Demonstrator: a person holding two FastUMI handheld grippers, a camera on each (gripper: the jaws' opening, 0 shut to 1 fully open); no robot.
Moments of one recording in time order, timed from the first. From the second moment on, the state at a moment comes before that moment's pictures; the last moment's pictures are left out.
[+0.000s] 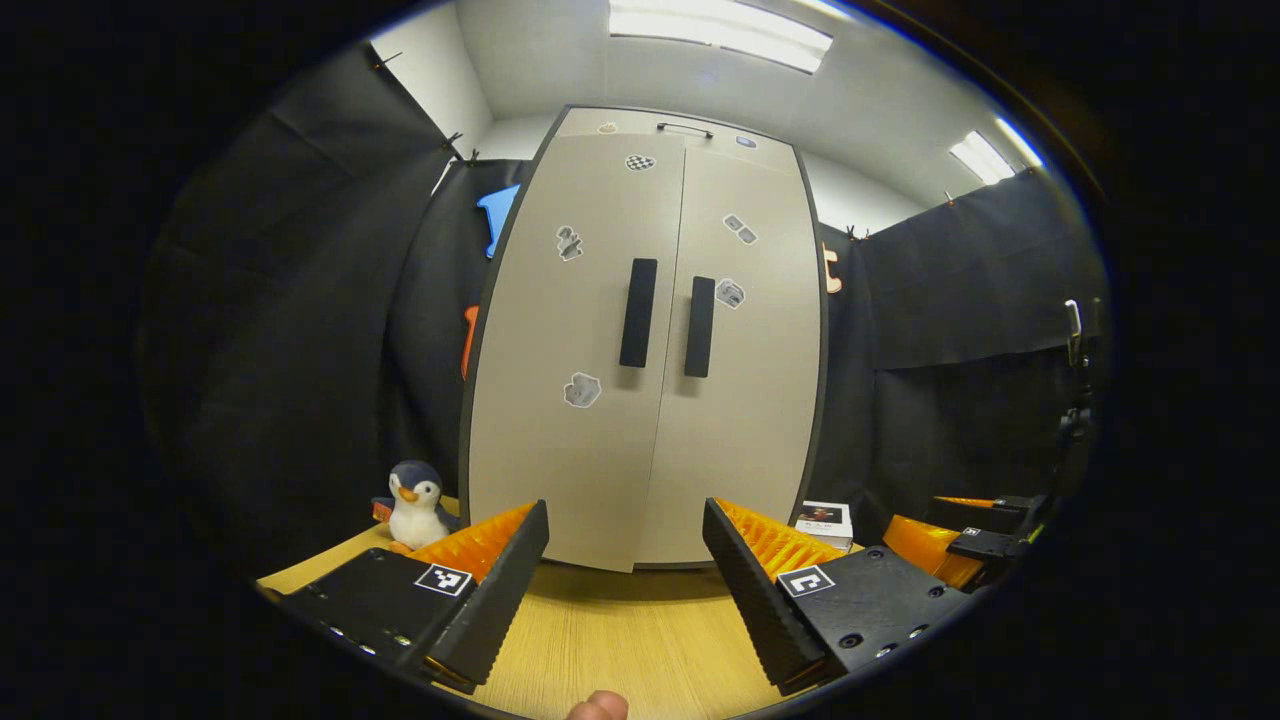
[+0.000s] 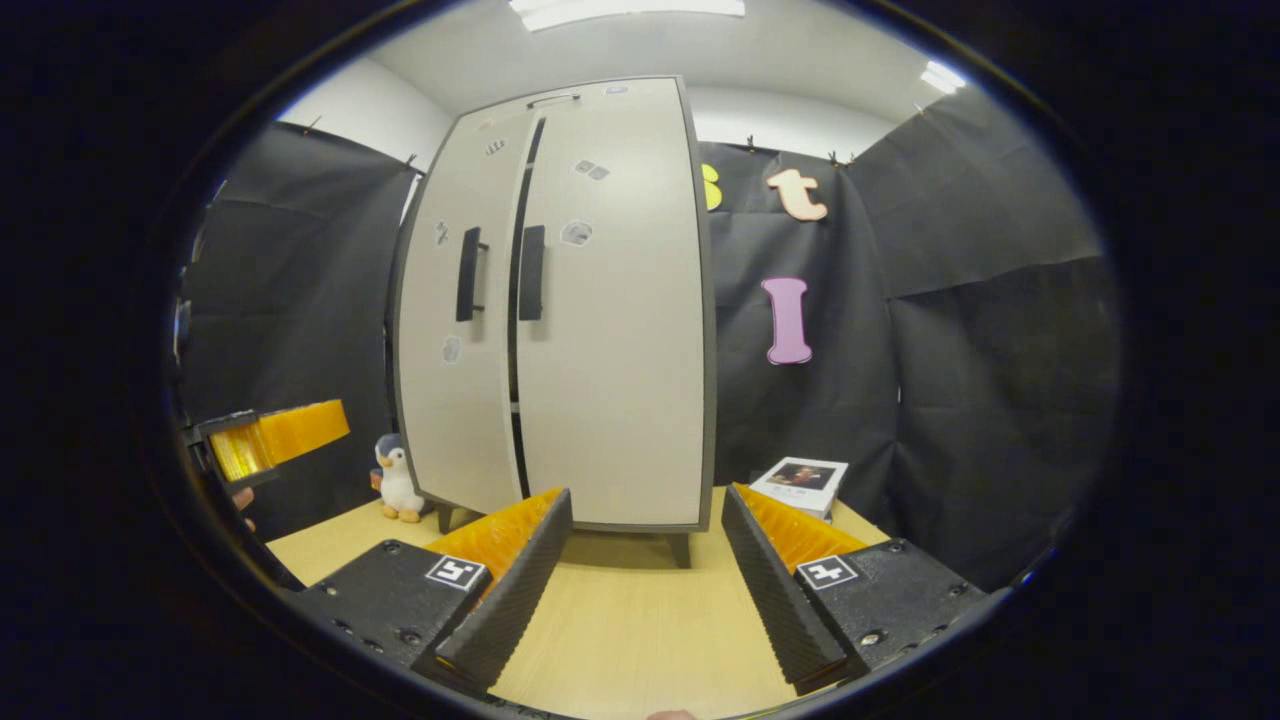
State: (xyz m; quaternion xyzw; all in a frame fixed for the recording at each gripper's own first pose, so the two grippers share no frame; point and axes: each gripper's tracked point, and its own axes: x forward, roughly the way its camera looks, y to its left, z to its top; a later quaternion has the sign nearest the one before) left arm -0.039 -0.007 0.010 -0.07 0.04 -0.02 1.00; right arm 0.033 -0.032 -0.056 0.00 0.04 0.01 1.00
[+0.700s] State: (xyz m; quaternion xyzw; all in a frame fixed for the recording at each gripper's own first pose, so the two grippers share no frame) left arm -0.042 -0.009 0.007 -0.06 0.04 -0.02 1.00; right arm 0.028 -0.034 -0.057 0.00 0.04 0.01 1.00
